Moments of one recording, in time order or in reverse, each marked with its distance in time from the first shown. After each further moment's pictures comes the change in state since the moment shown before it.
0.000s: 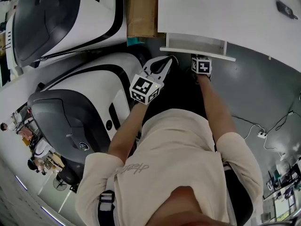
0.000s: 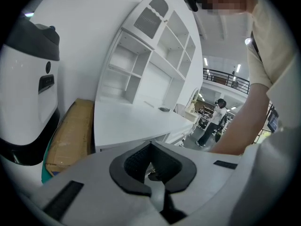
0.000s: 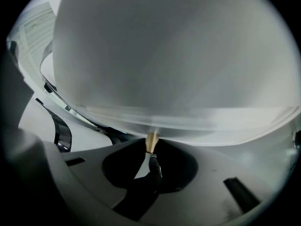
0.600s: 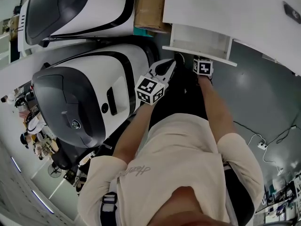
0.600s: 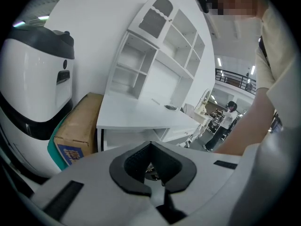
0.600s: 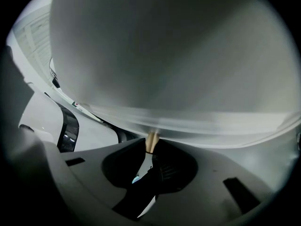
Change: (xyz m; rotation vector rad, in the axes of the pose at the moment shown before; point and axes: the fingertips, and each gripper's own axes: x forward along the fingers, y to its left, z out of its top) left arm -0.018 -0.051 -0.041 -0.103 0.009 0.131; right arm -0.016 0.006 -0.044 -0.033 0.020 0.039
